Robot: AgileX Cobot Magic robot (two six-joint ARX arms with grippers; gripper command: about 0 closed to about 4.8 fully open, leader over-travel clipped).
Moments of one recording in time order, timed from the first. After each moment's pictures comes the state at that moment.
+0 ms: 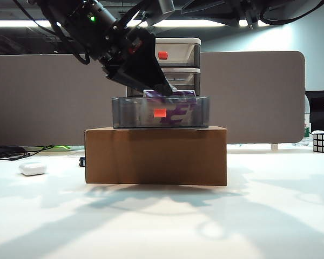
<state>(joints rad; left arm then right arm) -0.58 1.55 1.15 -0.31 0.39 0.52 0.38 1.31 0.85 0.40 -0.65 0.13</state>
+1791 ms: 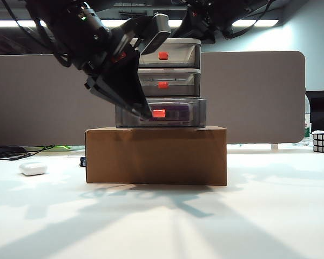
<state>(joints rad) -0.60 1.55 1.15 -0.57 0.40 0.33 0.38 1.66 1.35 0.02 -0.47 -0.06</state>
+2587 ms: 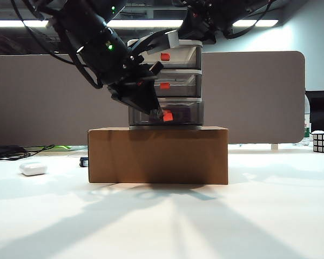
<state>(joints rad) -0.60 1.64 1.13 -0.18 0.19 0.34 0.38 1.66 1.35 0.01 -0.47 -0.08</state>
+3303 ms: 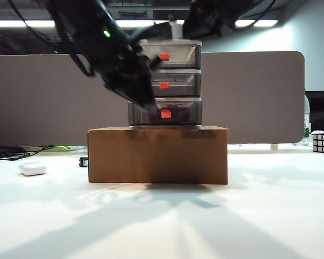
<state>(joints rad) -0.68 1.53 1.07 -0.23 0.04 0.36 0.38 1.60 1.34 -0.09 -0.46 -0.16</state>
